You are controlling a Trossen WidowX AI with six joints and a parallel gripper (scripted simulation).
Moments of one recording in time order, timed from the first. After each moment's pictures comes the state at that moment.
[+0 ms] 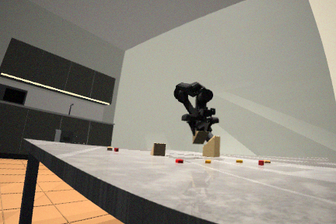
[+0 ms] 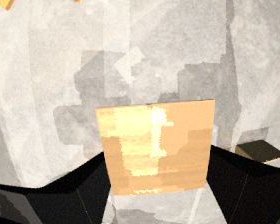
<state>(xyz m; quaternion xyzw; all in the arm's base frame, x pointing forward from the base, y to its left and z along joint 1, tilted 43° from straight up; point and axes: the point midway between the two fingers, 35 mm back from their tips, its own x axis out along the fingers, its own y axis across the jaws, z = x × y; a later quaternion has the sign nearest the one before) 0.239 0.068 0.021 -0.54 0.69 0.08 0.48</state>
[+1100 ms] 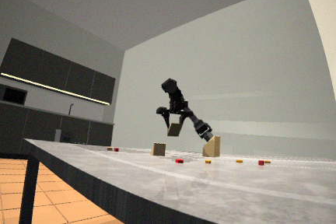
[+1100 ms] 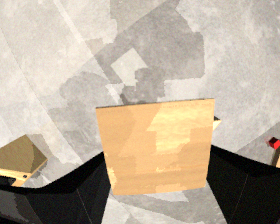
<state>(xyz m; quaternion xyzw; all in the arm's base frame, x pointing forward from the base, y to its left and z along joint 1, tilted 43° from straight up) 0.295 0.002 0.127 -0.54 0.68 0.09 0.48</state>
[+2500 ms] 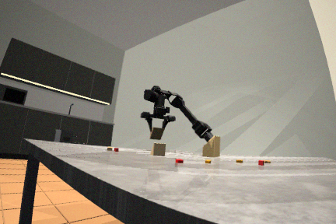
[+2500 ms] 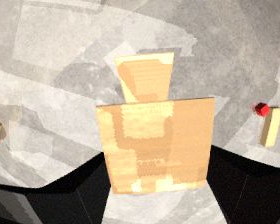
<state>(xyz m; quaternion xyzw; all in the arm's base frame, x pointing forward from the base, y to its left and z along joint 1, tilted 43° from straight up) 0.305 -0.091 0.185 -0.55 0.68 0.08 0.47</state>
